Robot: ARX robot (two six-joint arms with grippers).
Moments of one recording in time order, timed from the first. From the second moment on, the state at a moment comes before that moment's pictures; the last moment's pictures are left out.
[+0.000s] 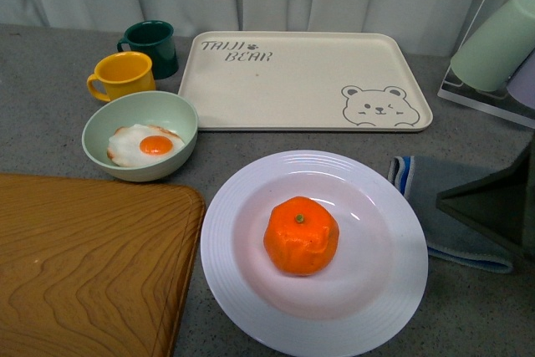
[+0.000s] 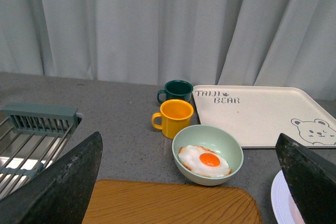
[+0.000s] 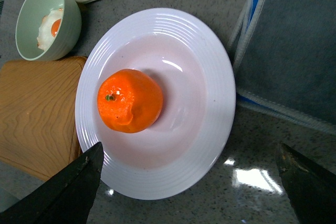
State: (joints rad) left arm 0.00 0.00 0.02 0.00 0.00 -0.01; right arm 0.16 1.44 0.43 0.16 -0.41 0.41
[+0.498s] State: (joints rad) left arm 0.00 0.00 0.02 0.00 0.00 -0.01; right arm 0.16 1.72 0.56 0.08 -0.42 0.44
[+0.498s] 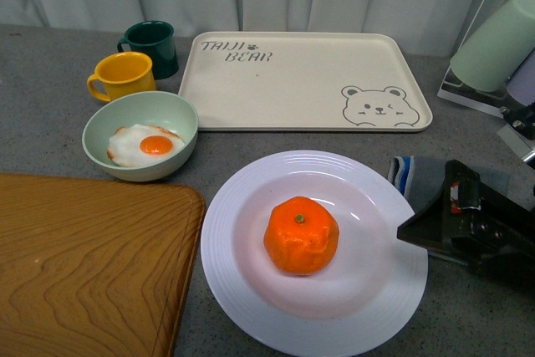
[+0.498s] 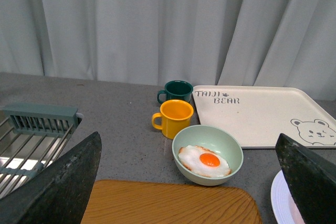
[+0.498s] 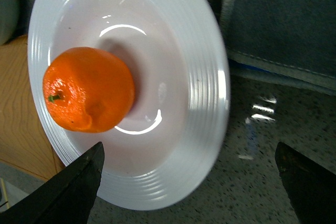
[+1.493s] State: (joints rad) left arm 0.00 0.00 0.02 0.00 0.00 -0.01; right arm 0.19 2.06 0.77 0.10 -0.49 0.64
